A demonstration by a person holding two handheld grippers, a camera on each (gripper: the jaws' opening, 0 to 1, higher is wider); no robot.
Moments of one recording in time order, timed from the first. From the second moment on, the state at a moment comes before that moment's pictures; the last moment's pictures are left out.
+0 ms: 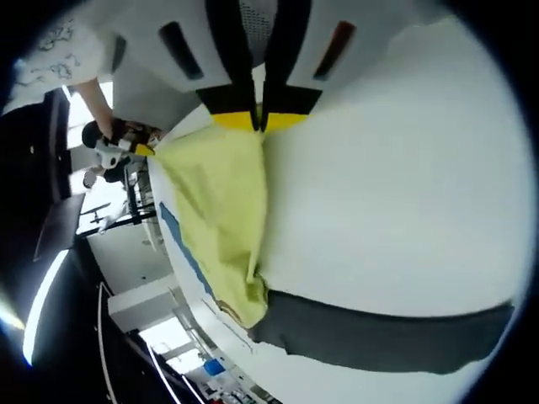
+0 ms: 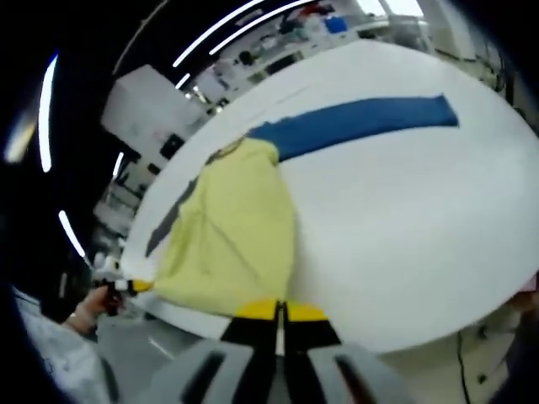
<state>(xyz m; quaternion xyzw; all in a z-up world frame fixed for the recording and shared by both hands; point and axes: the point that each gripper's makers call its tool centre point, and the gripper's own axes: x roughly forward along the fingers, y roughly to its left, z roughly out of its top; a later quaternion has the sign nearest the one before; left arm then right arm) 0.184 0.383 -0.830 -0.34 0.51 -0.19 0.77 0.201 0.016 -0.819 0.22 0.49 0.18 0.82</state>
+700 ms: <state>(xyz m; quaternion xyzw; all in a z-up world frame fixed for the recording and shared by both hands) 0.167 0.385 -0.844 -0.34 0.51 -0.17 0.77 0.194 0.016 -0.841 0.21 0.52 0.18 0.81</state>
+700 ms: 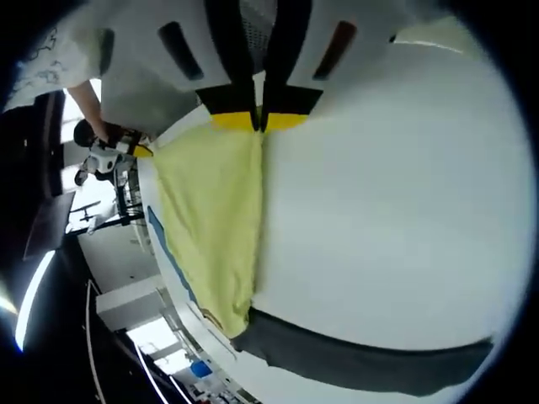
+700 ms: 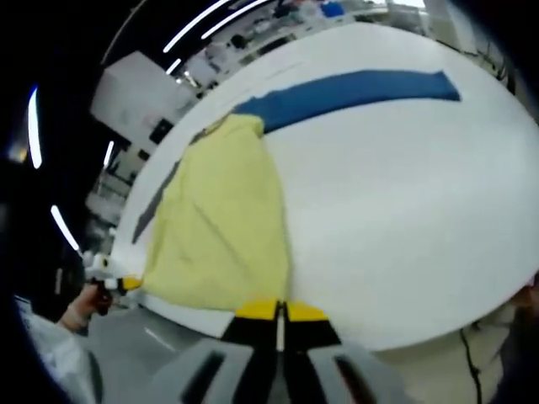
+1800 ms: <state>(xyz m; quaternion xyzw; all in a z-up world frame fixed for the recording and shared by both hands) 0.162 0.391 -0.851 -0.34 0.48 -0.16 0.80 0.194 0.016 -0.853 0.17 0.51 0.21 0.81</state>
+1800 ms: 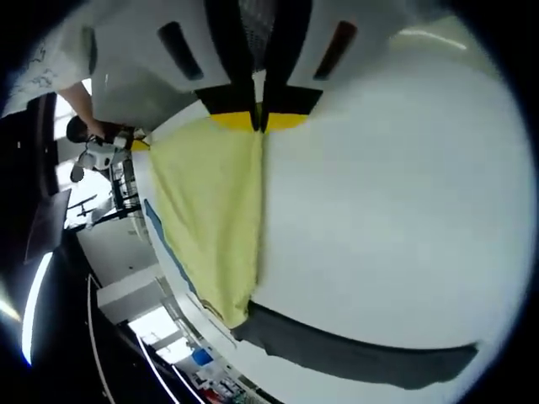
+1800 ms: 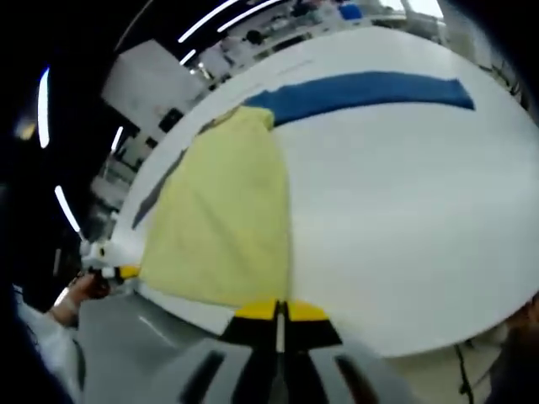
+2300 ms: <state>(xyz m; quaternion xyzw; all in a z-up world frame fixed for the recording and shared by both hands) 0.196 0.404 -0.790 -0.28 0.30 -0.19 0.89 0.230 -0.005 -0.810 0.16 0.40 0.26 0.86</state>
